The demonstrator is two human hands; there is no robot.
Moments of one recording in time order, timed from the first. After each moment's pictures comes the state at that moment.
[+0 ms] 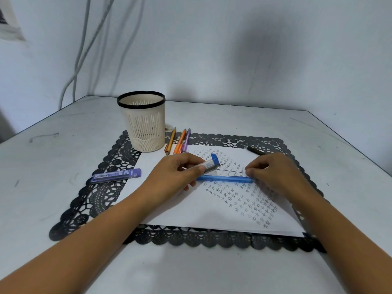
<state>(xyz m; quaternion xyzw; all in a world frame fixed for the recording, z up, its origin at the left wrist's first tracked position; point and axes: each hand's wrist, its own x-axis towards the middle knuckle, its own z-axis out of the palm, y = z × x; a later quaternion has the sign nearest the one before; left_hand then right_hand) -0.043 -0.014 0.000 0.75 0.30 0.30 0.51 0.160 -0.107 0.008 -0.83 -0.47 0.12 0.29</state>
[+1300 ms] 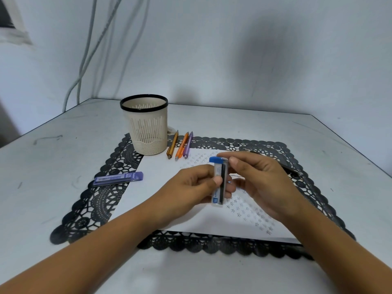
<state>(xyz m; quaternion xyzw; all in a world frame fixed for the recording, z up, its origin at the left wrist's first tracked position) -0.041 -0.040 0.005 0.67 0.17 0.22 0.69 0.114 -0.112 0.014 -0.46 -0.51 0.42 0.60</state>
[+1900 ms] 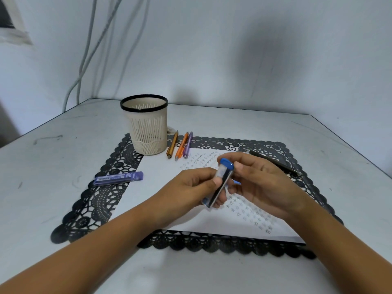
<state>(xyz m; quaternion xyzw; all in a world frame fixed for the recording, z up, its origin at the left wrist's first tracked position) -0.042 -0.039 0.002 0.70 0.14 0.20 0.67 0.125 -0.112 0.013 -0.38 -0.51 0.54 0.56</state>
